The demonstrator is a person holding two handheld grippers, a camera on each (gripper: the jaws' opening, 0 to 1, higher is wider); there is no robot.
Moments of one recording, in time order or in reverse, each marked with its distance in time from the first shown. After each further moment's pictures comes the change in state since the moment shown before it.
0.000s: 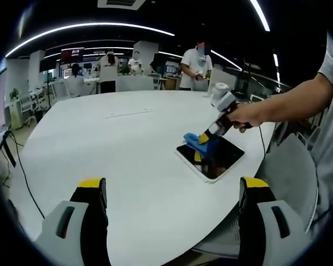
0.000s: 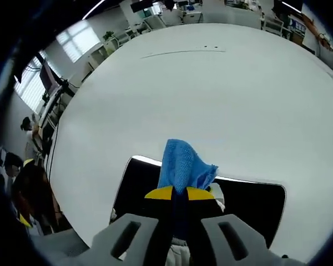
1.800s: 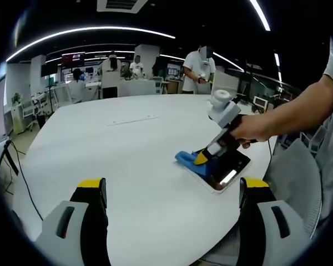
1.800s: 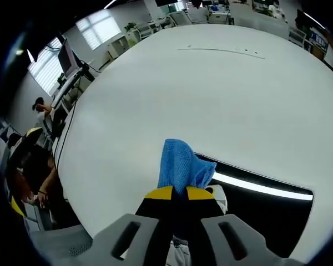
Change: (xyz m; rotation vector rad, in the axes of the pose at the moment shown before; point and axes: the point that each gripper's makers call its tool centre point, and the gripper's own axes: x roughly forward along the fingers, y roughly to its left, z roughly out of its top) left arm 0.015 0.005 0.025 0.019 -0.028 0.022; right arm 0.010 0.063 -0.012 -0.119 0.016 0.086
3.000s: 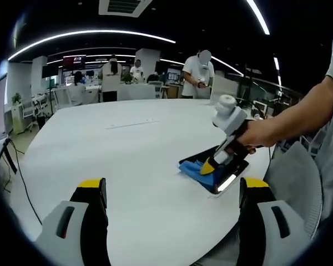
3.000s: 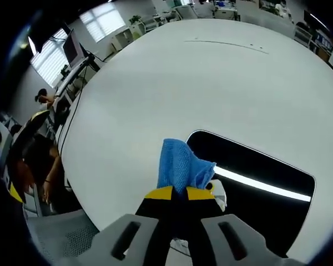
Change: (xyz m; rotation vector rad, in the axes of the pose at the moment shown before) left arm 0.001 -0.008 0.002 -0.006 -0.035 -0.002; right arm -0.012 0.007 -0.025 -0.049 0.057 0.012
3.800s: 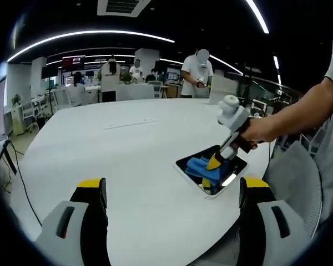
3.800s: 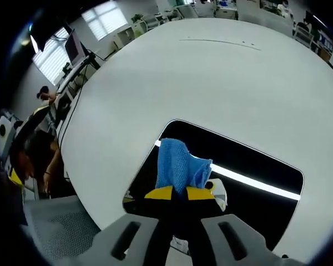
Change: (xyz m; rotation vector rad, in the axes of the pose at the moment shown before) left arm 0.003 -0.012 0.000 0.009 0.004 0.000; right arm -0.015 -0.037 -0.017 0.003 0.007 0.014
